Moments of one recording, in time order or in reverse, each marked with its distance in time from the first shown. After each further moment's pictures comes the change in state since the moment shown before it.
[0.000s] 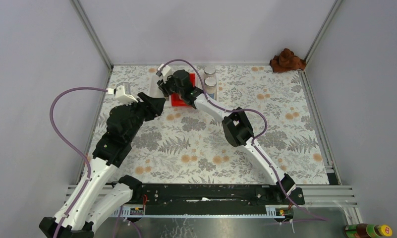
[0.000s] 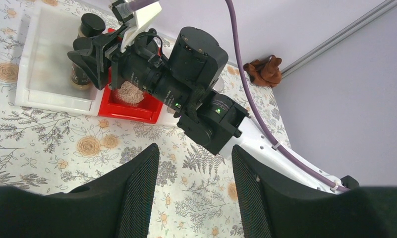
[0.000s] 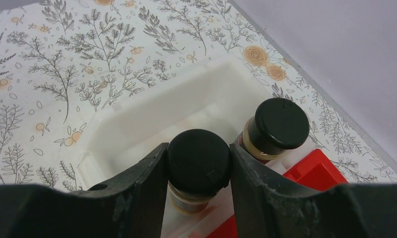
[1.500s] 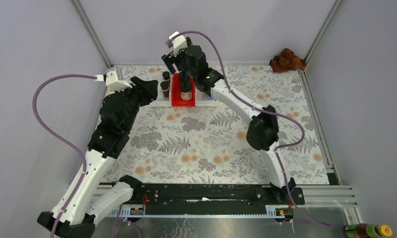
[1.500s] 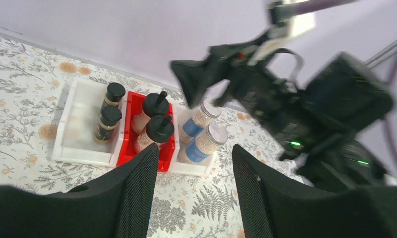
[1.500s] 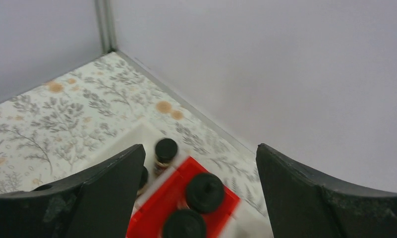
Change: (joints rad) left arm 0.000 0.101 0.210 0.000 -0.141 0.098; right arm -0.008 -0.452 -0.218 -0.068 0.246 -0.031
